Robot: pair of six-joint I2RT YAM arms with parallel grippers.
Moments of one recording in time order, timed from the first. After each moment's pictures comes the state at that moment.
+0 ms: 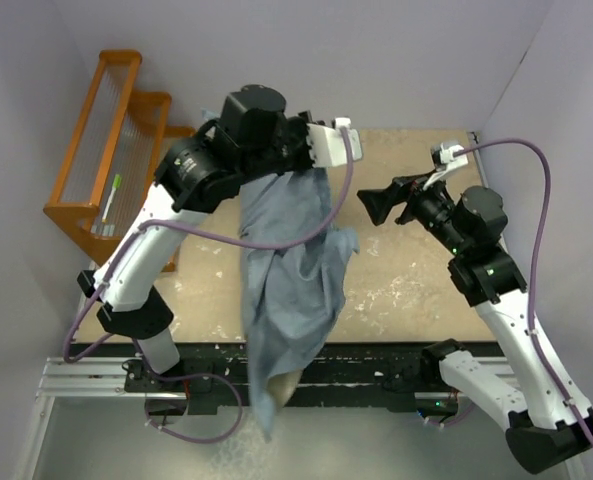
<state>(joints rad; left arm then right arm) -0.86 1.74 2.45 -1.05 -0.07 0.82 0.34 0.87 1.03 -0.20 -0.21 0.27</state>
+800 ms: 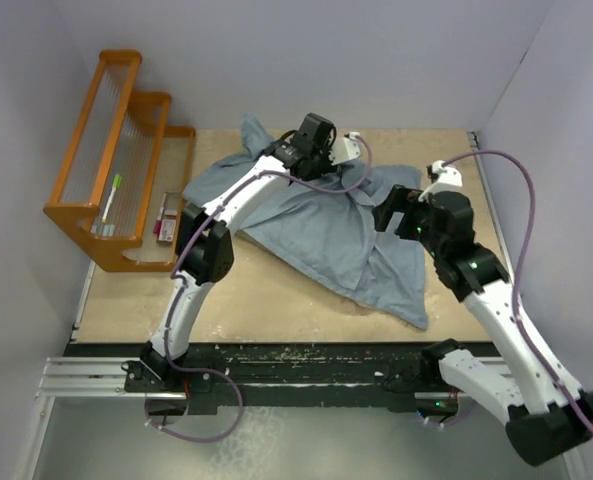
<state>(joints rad) -0.65 2.35 2.32 -0.66 -0.21 0.81 0.35 0.84 0.93 -0.44 0.12 0.40</state>
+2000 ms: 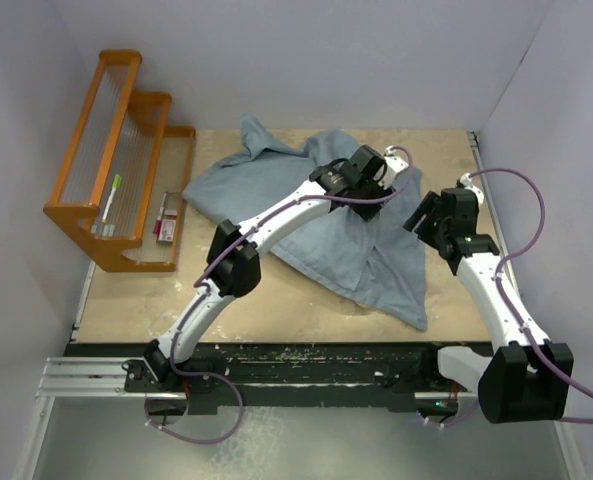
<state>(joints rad) -0.87 2.47 2.46 -0.76 0.02 0.05 0.04 1.12 0.83 -0.43 0.14 0.59</state>
